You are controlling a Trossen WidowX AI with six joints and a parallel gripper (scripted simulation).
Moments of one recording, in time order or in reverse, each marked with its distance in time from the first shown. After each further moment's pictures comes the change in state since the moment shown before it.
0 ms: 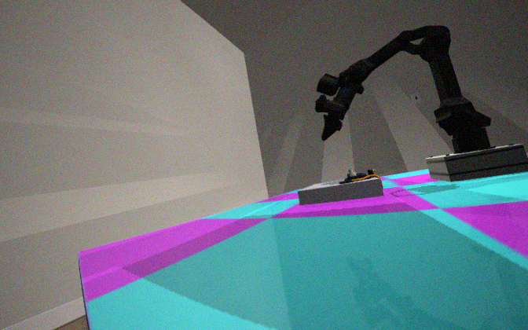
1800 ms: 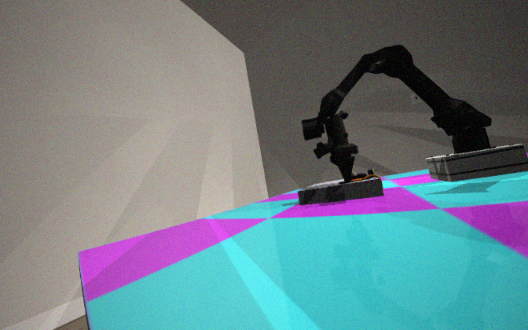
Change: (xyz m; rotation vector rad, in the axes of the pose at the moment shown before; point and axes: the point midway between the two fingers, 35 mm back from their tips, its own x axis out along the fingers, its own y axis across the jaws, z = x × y) arm 0.101 0.036 -0.112 -0.051 0.677 0.000
